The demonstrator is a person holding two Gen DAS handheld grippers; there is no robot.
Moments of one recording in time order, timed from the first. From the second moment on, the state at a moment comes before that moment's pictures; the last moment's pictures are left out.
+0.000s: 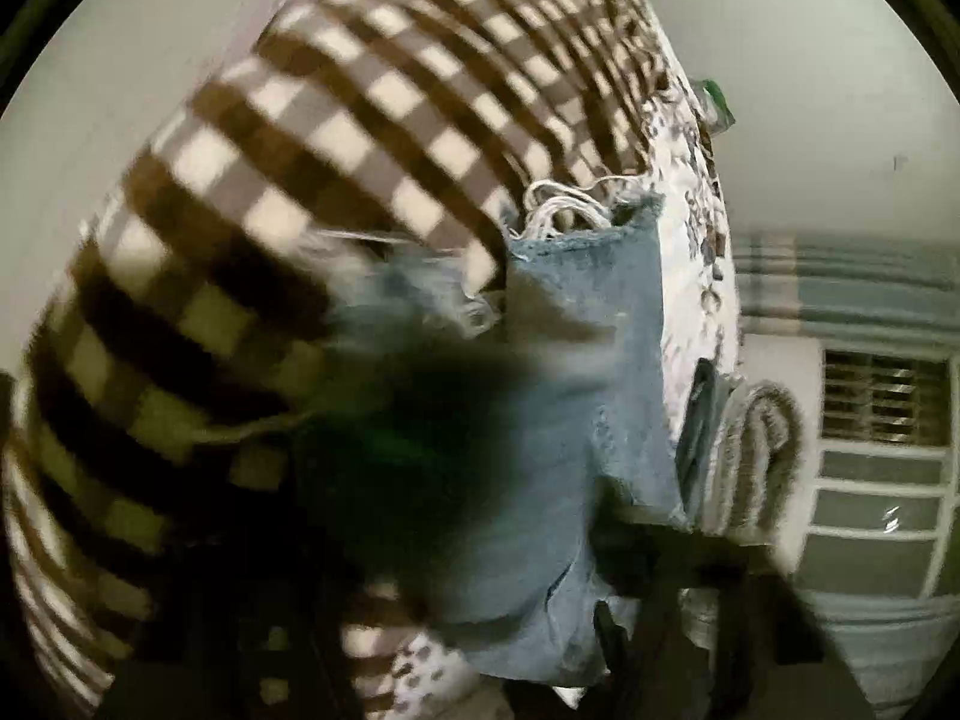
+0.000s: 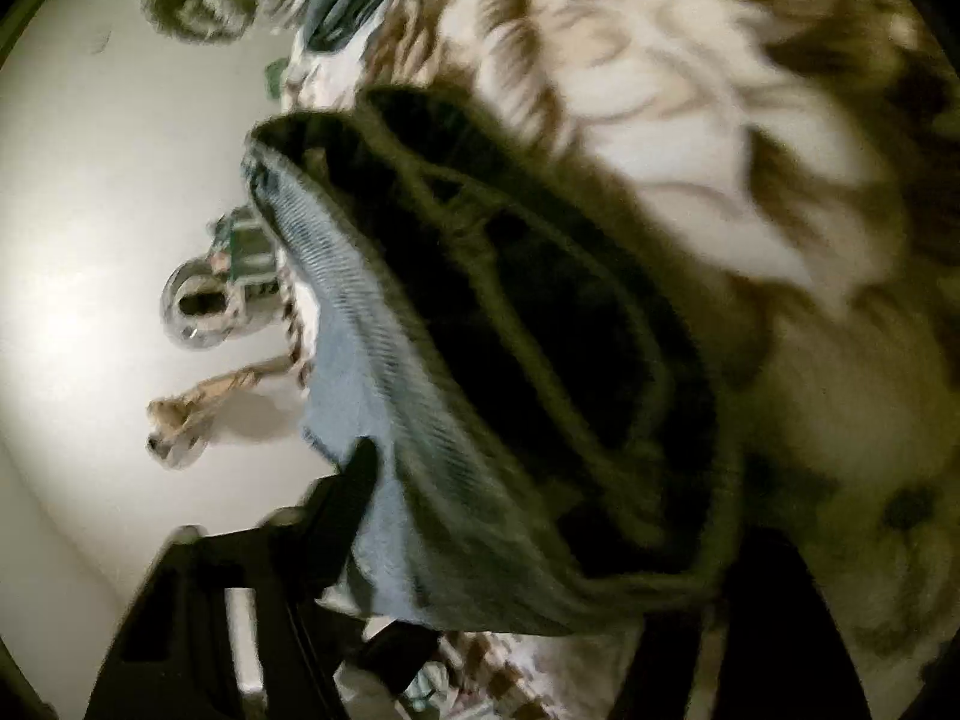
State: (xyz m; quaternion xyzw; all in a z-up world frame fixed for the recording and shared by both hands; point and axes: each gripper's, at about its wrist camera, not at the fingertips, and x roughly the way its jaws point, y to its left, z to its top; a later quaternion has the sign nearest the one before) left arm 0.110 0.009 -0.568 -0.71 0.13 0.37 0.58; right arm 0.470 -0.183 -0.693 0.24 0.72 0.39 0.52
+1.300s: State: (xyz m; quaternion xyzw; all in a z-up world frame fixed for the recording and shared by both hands) left arm 0.585 0.208 -0.242 -0.52 0.26 0.02 0.81; right arm 0.706 -0.138 -0.305 0.43 0.45 0.25 0.75
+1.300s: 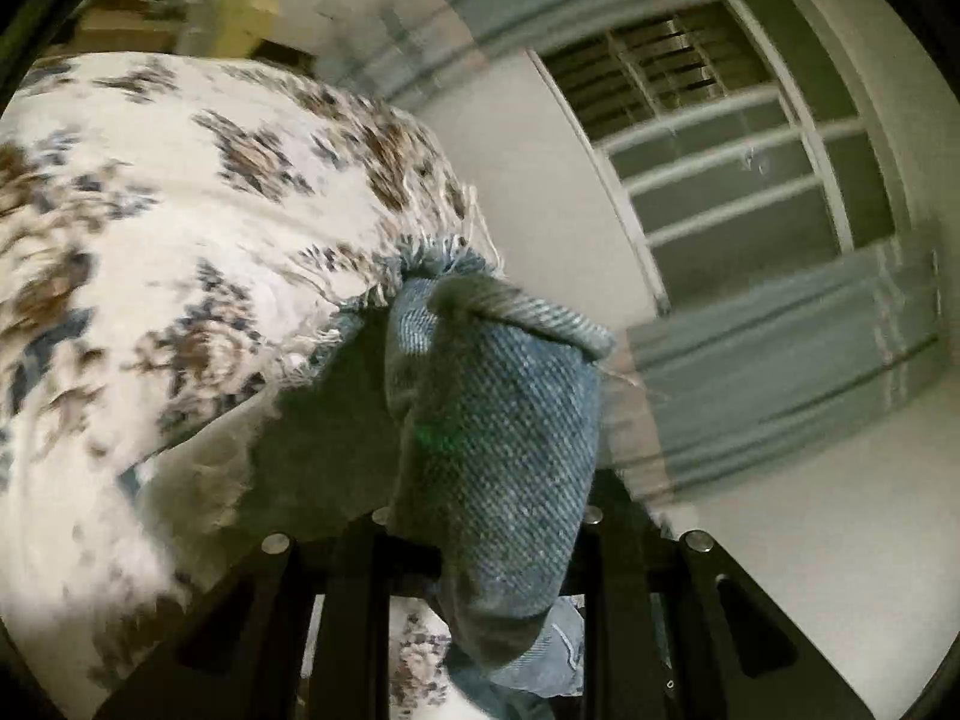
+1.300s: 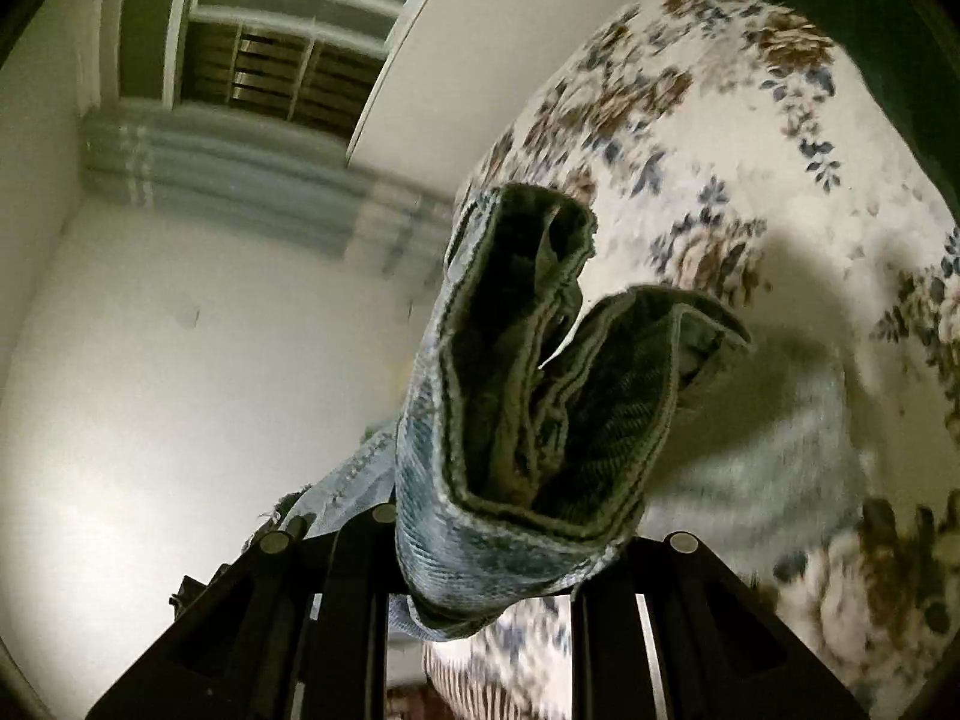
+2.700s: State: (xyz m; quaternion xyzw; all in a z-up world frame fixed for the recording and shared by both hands) left arm 0.473 0.112 -0.199 -0.05 0.45 0.08 0.89; right arm 0.503 -0.135 -0.224 0.07 0.46 -0.05 0.88
